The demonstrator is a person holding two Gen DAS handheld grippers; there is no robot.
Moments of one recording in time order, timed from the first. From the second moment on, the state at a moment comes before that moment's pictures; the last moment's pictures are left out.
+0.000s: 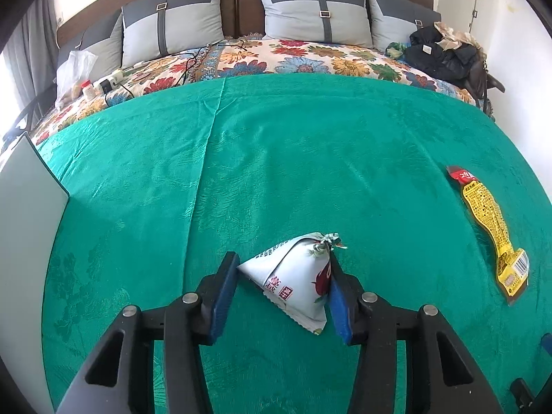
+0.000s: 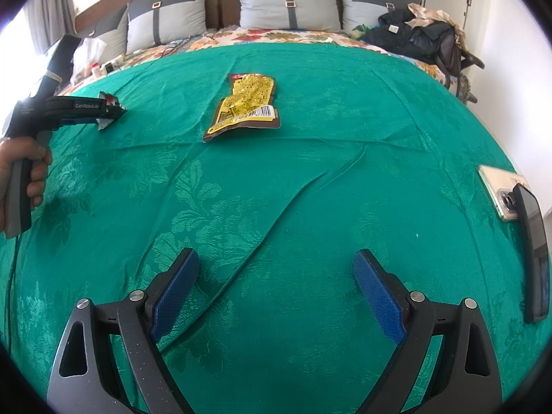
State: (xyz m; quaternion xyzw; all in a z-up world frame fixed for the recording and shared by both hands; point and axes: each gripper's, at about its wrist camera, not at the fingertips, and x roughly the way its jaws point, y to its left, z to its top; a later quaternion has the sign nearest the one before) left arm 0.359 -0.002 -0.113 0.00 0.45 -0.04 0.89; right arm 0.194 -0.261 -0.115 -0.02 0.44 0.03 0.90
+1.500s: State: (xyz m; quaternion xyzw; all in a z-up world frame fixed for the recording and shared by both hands) left arm 0.203 -0.003 -0.130 0.01 0.46 -0.04 0.89; right arm 0.372 -0.214 -0.108 -0.05 0.51 0.08 0.86
